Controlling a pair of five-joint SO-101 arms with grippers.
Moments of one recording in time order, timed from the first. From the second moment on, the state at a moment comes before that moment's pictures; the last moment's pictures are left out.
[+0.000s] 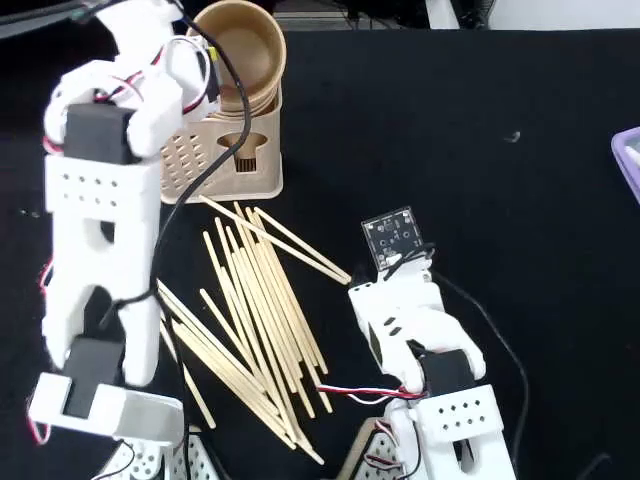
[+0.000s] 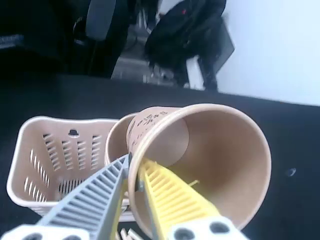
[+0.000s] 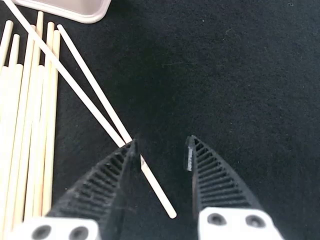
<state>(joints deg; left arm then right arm) 4.1 -4.4 -34.4 75.8 14.4 -11.6 -80.7 84.8 48.1 10.4</state>
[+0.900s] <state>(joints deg) -1.1 0.0 -40.1 78.5 14.8 -11.6 -80.7 84.8 48.1 10.4</state>
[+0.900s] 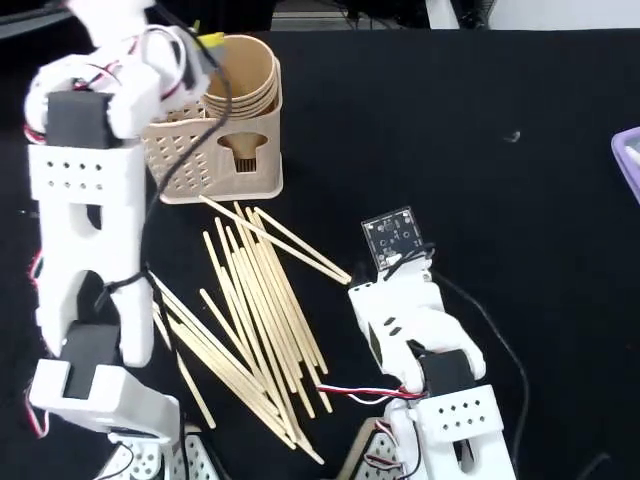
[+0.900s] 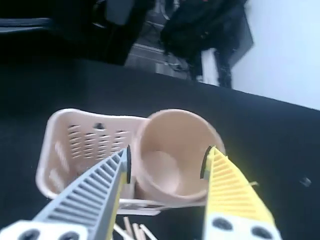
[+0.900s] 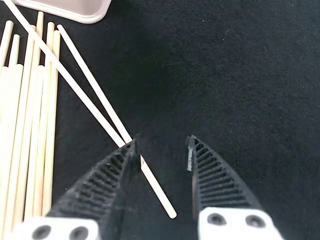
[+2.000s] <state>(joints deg) -33.3 -36.4 41.0 68.9 -13.6 -23.6 -49.5 69.6 47.9 10.8</state>
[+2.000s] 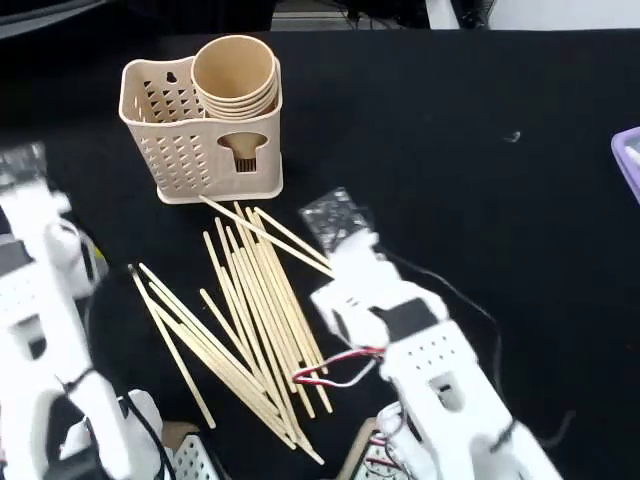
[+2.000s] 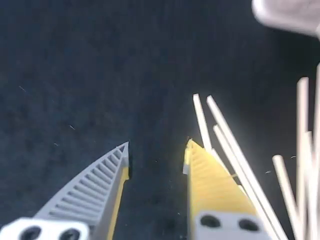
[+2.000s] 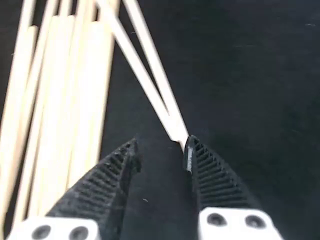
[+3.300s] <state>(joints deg) -29.6 -42.9 66.6 53.1 -1.5 -21.8 -16.8 57.4 37.8 26.2</state>
